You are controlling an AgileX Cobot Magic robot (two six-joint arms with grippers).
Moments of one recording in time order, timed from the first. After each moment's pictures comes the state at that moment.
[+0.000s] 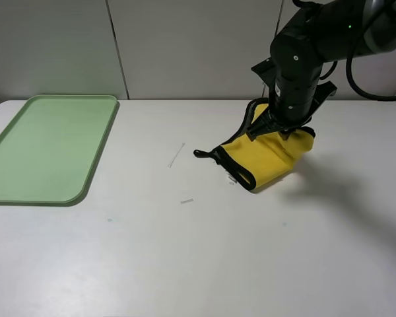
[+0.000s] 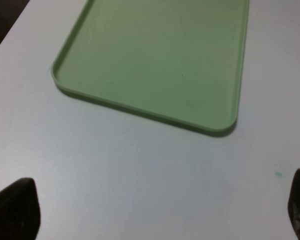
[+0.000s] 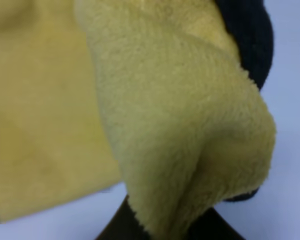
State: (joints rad) left arm -0.01 0.00 -0.50 0.17 1.08 -0.29; right arm 0.55 1.89 -1.26 -0.49 0.82 0.36
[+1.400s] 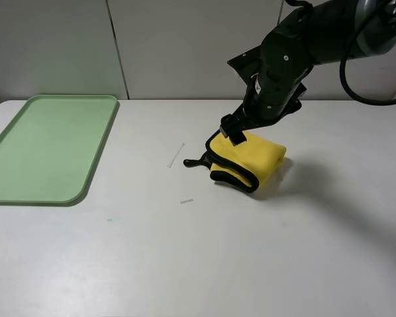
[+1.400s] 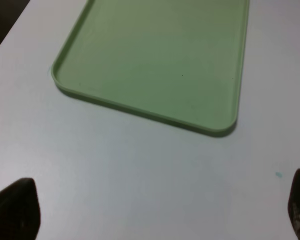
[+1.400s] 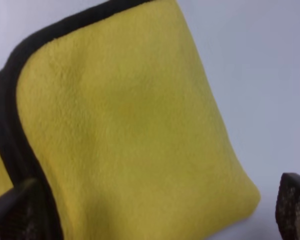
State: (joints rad) left arm -0.01 0.00 -0.50 0.17 1.08 -0.30; right arm 0.58 1.89 -1.26 -0.38 0.63 0.26
